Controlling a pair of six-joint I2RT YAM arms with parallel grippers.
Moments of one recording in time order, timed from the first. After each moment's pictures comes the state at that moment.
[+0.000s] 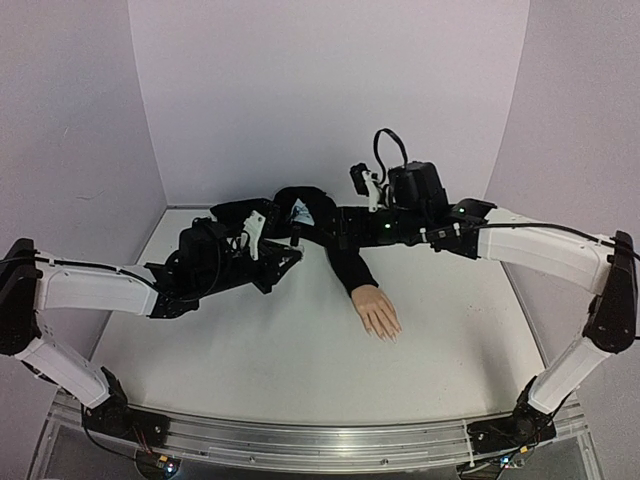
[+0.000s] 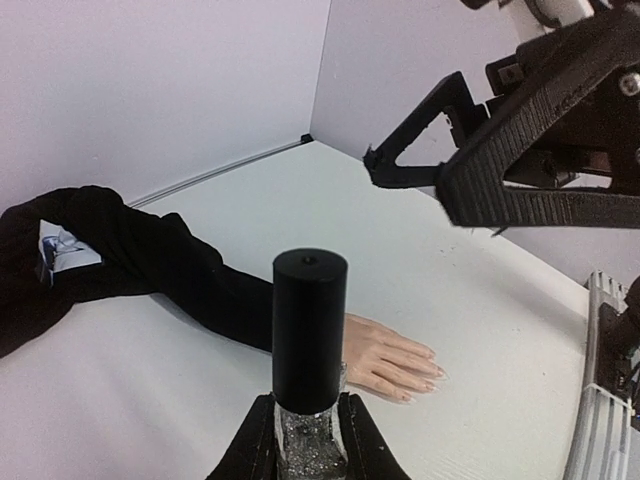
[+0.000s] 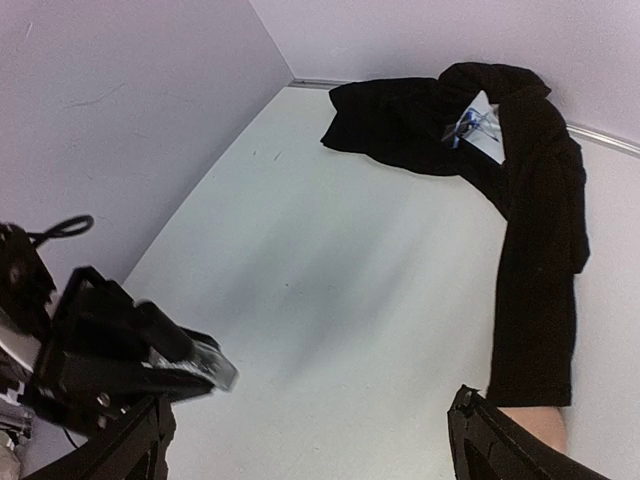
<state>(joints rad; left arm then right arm) -0.86 1.42 0.77 0.47 0.10 -0.14 0.81 1.57 1.34 -0.24 -0.10 0.41</state>
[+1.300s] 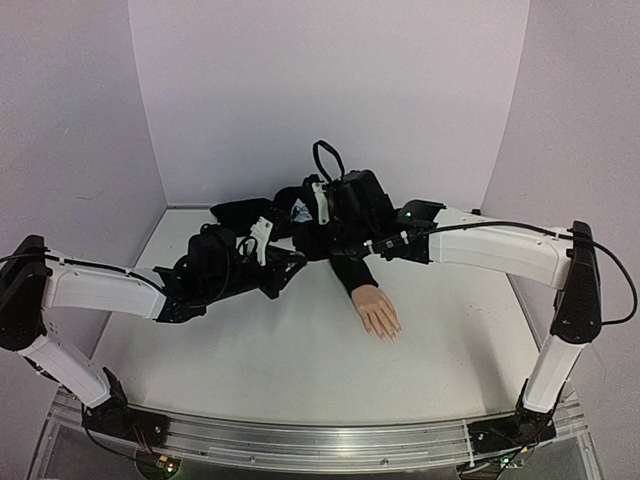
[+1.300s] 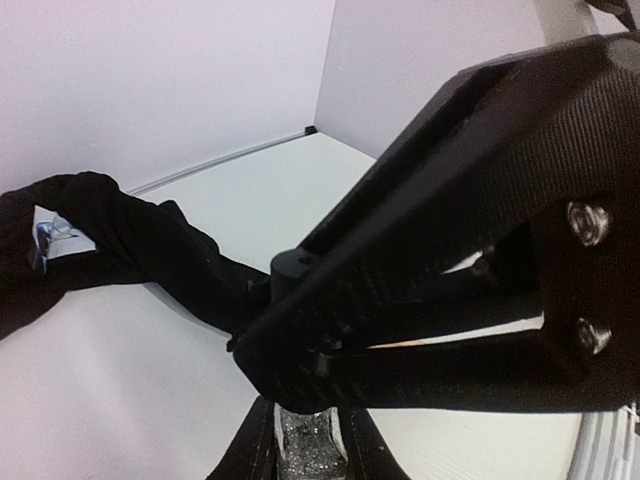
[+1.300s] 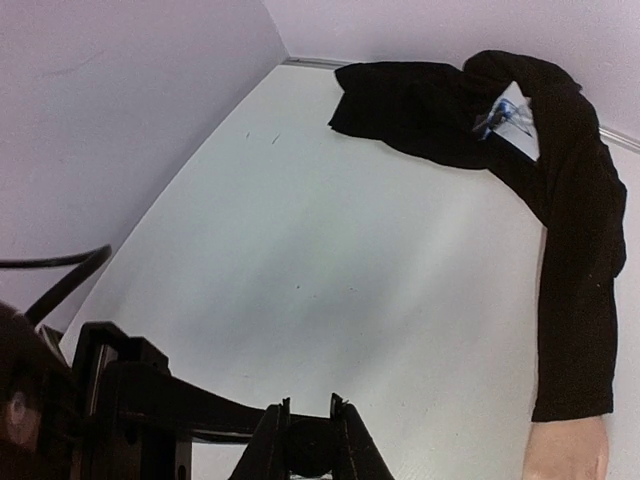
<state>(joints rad) -0.91 1.48 0.78 0.50 0.04 -0.16 0.98 1.82 1.60 -0.33 0.10 0.43</state>
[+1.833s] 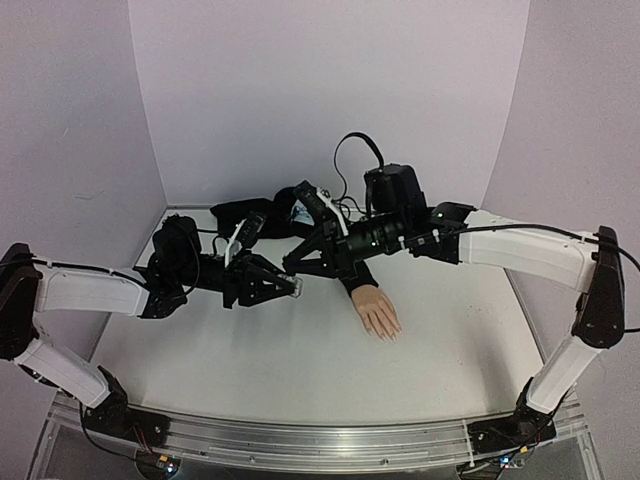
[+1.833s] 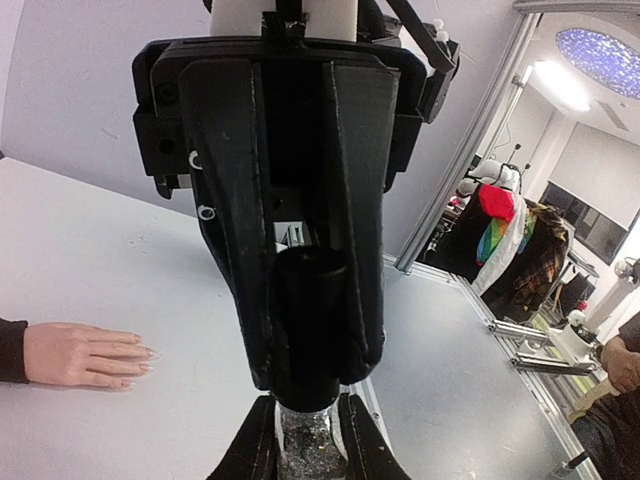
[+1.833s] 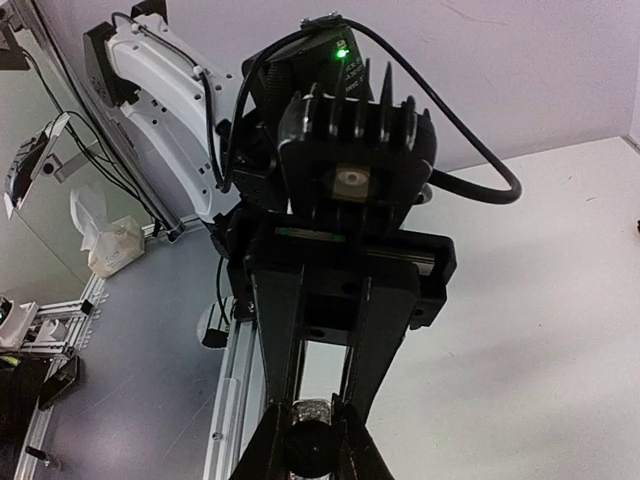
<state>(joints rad) -0.73 1.39 0.69 0.75 1.03 -0.39 0.90 1.68 1.43 -0.17 -0.78 0.02</state>
